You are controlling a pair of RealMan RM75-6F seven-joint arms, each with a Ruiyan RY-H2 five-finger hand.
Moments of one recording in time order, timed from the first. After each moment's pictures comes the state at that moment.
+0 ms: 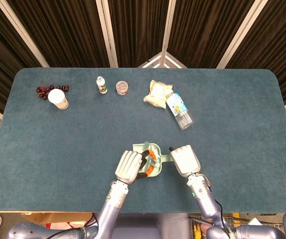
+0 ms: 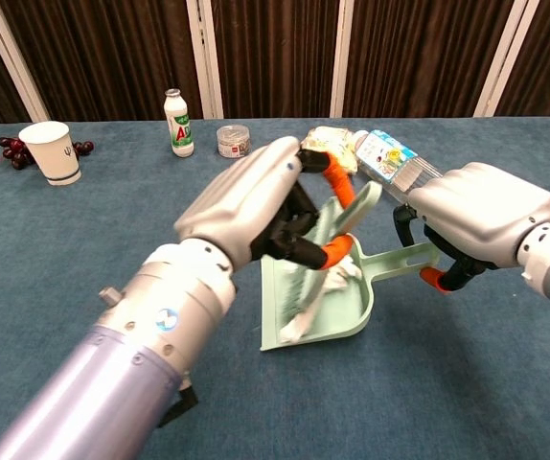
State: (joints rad) left arm -0.62 -2.21 -0.24 -1.40 1.40 1.32 0.36; right arm 0.59 -1.63 0.08 -1.69 -1.11 1.25 -0.97
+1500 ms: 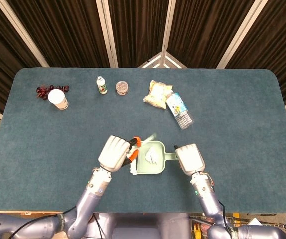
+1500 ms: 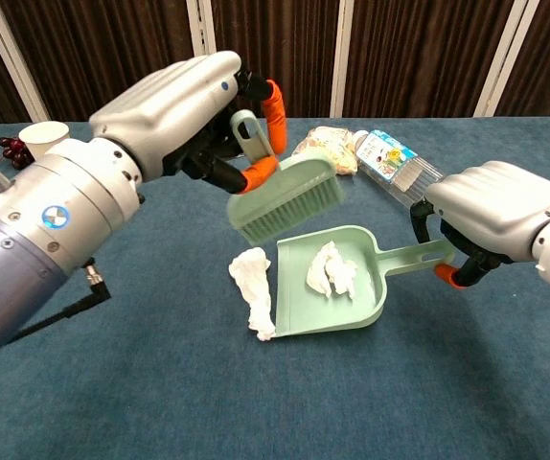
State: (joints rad) left arm -0.64 -1.85 -0.27 -1.61 1.44 1.24 0.56; right arm 0.58 -1.62 0.09 -1.69 -1.05 1.26 -0.96
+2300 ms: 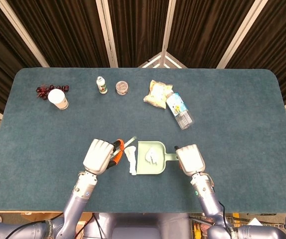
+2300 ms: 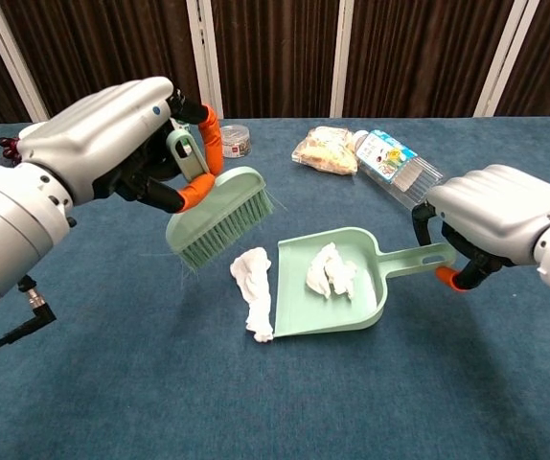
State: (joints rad) left arm -0.55 -1.81 -0.19 -1.66 1.41 1.34 0.55; right arm 0.58 -1.62 0.09 -1.69 -1.05 1.27 -0.95
